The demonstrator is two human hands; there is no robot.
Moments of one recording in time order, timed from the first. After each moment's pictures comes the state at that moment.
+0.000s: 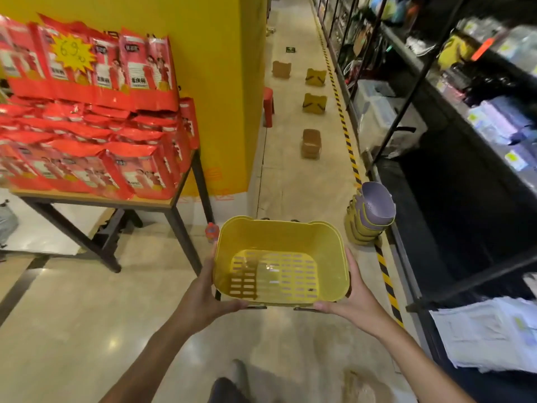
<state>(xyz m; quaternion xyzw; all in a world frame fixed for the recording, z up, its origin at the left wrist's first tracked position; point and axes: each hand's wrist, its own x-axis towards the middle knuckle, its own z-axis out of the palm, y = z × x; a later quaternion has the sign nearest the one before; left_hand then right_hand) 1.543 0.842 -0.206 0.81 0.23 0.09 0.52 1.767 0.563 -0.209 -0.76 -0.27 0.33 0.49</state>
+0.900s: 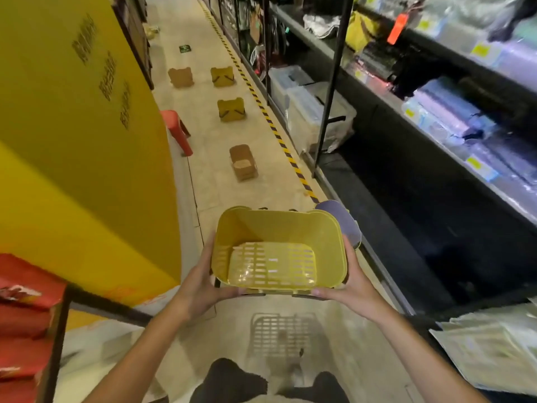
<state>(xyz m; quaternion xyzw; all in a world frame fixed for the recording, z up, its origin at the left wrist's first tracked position) 2.092 1.013 -0.194 0.83 0.07 -0.04 0.55 2.193 0.676 -0.225 -0.77 -0.13 0.22 0.59</state>
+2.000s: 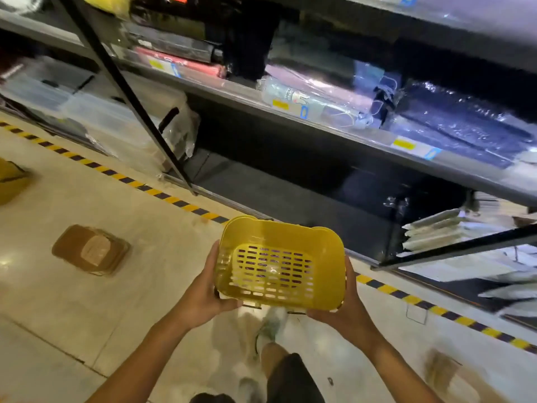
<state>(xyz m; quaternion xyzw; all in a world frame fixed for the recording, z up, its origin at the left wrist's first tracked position) 2.697 0.937 -0.350 0.77 -0.20 -0.40 0.45 2.497 0.673 -0.357 -0.75 0.27 -0.01 0.61</state>
